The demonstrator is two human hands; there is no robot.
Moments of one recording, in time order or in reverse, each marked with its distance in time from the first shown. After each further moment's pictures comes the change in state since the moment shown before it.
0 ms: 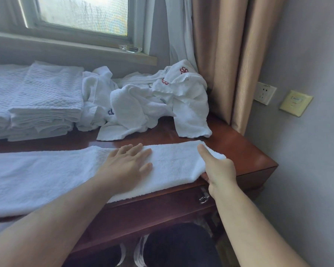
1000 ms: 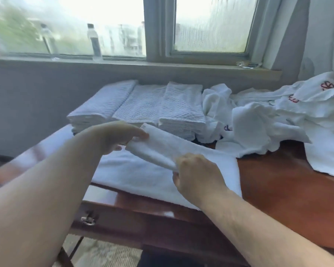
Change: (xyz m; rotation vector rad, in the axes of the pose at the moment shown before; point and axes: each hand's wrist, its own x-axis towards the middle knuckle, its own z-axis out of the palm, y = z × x) left_hand -0.148 -0.208 -0.170 -0.883 0.188 -0.817; right_hand -0.186 0.005 0.225 -1.045 -0.717 -1.393
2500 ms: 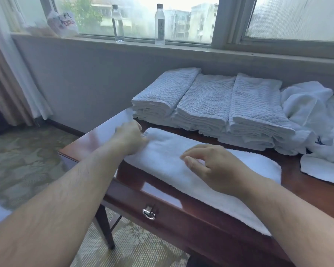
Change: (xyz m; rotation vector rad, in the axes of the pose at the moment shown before) left_hand 0.023 -0.130 -0.100 0.546 0.497 -0.051; right_hand 0.091 -0.073 0.046 0.510 -0.310 -0.288
